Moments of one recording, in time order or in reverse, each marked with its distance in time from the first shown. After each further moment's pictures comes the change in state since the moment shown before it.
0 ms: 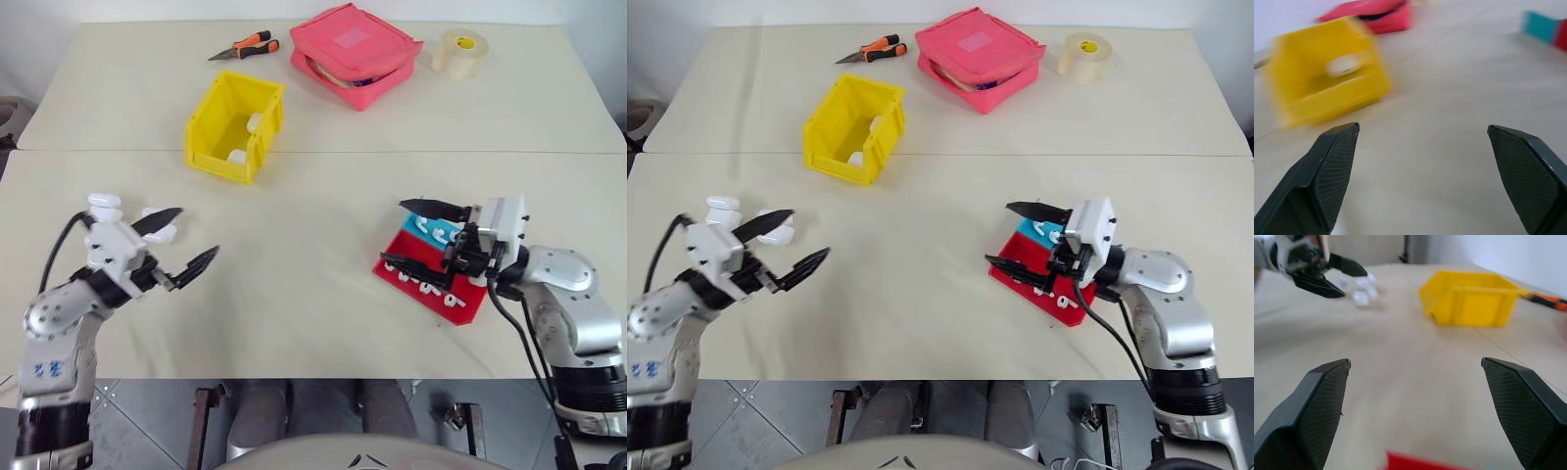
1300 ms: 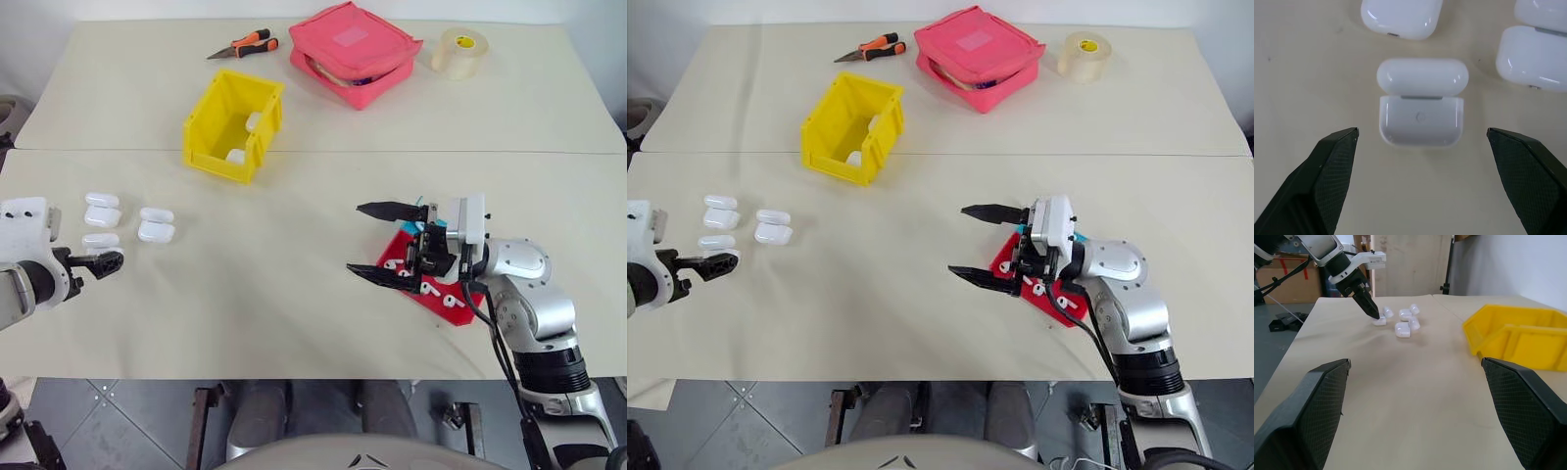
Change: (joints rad) left arm -0.384 0.297 0.159 -0.137 -0.191 1.585 0.591; right arm -0.051 0.075 0.064 0.016 0.004 -0.016 0.059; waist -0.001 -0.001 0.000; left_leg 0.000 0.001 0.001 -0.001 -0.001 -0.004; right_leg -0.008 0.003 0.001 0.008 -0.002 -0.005
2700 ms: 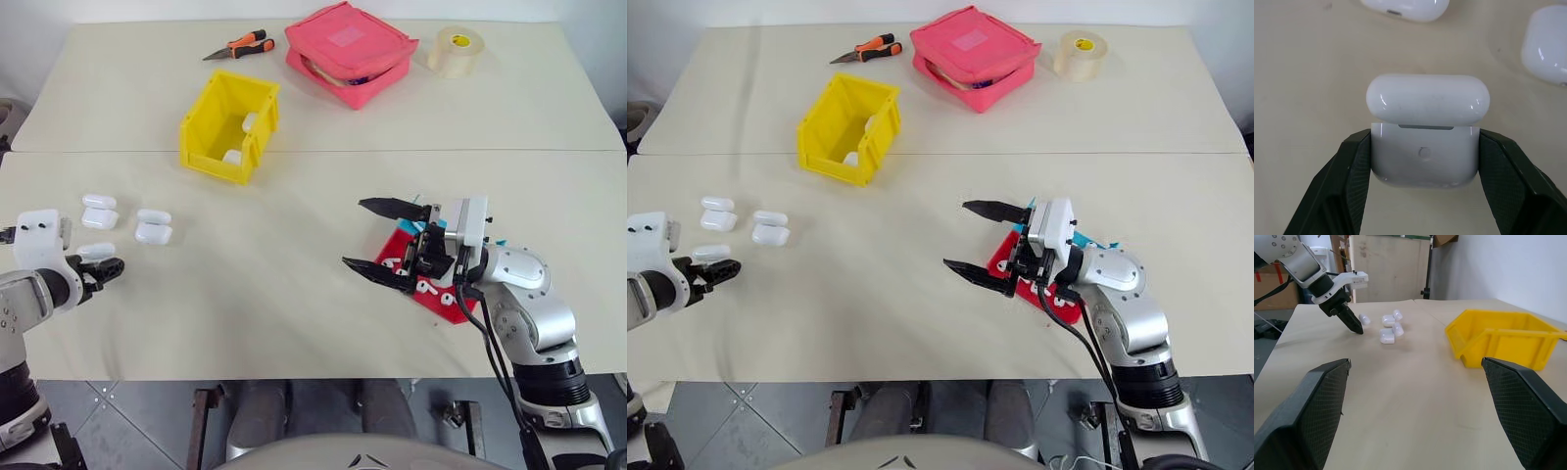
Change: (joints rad) left arm 0.046 -0.102 0.010 0.040 0.175 -0.075 -0.103; right arm 0.023 0.017 0.002 -0.067 -0.003 0.012 -0.099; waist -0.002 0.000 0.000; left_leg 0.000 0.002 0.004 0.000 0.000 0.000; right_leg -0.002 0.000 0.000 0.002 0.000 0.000
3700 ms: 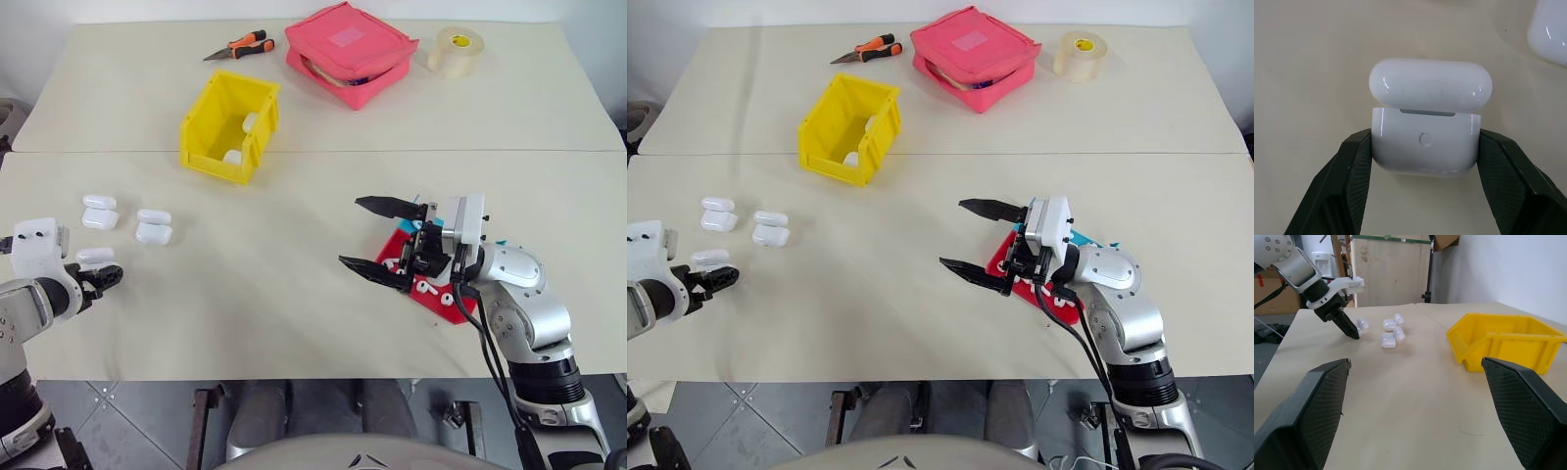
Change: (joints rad) left arm 0.040 -0.032 0.048 -0.075 -0.016 0.055 0.013; right arm -0.003 0.017 0.004 0.003 0.000 0.005 -0.003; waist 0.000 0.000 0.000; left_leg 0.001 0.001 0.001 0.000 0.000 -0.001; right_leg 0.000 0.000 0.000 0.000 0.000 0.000
